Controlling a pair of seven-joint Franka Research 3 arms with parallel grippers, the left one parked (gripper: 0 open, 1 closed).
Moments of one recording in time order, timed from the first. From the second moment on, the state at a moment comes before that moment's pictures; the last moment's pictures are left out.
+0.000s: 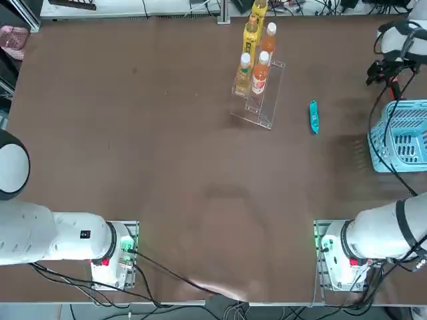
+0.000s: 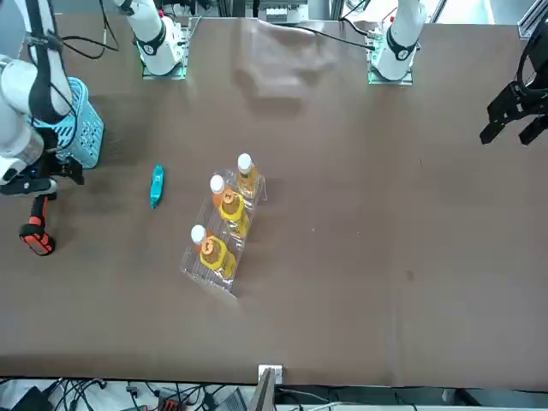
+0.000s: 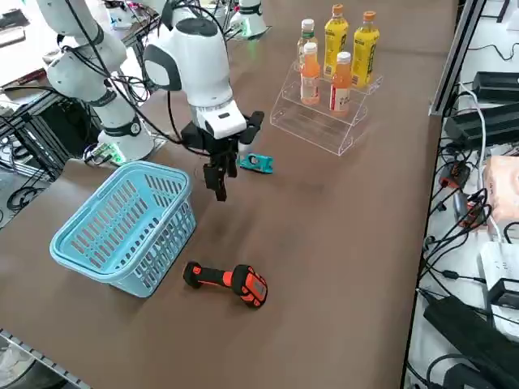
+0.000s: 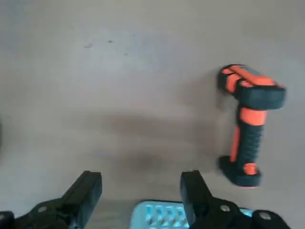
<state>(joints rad) -0.07 0.15 -0.25 -2.12 -0.12 2.32 -0.42</state>
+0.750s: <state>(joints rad) -0.25 0.37 -0.25 -1.93 -0.09 2.36 -0.67</state>
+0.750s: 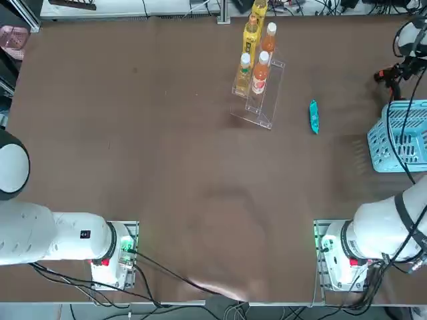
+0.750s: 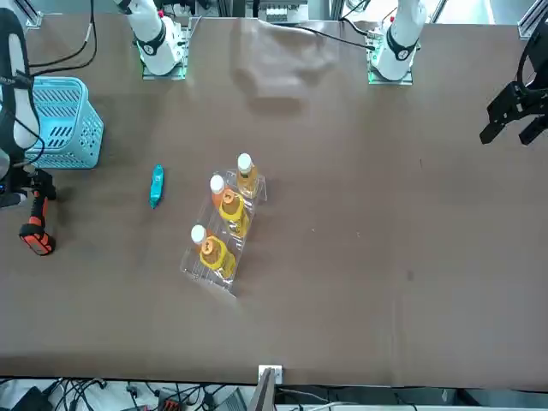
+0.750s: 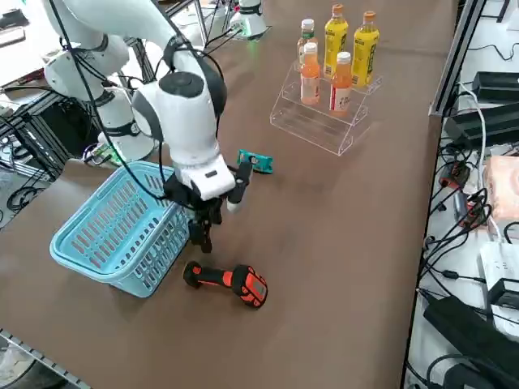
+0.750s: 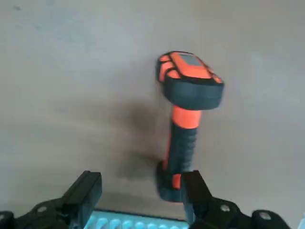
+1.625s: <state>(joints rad) -0.33 0.61 -0.25 -1.75 0.12 2.43 -0.95</state>
